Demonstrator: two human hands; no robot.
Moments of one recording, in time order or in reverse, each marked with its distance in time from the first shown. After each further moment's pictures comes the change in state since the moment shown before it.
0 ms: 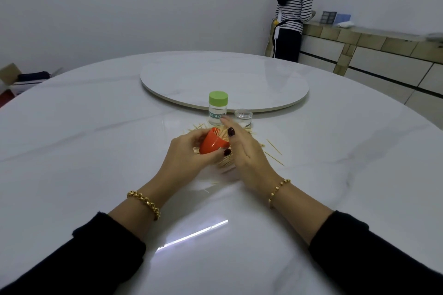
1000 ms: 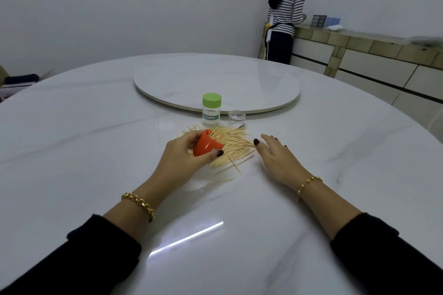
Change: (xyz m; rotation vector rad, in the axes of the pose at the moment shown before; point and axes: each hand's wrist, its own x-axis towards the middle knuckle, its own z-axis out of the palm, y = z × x) left_hand 0.000 0.000 0.000 0.004 -0.029 -0.055; right_hand -0.009 0.041 -0.065 -0.426 -0.129 0.433
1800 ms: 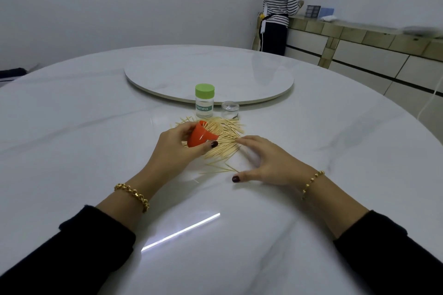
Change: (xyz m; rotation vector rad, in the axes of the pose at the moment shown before) left_hand -0.001 0.000 0.002 0.009 0.003 0.022; right_hand -0.024 -0.004 -0.009 -0.108 -0.224 -0.239
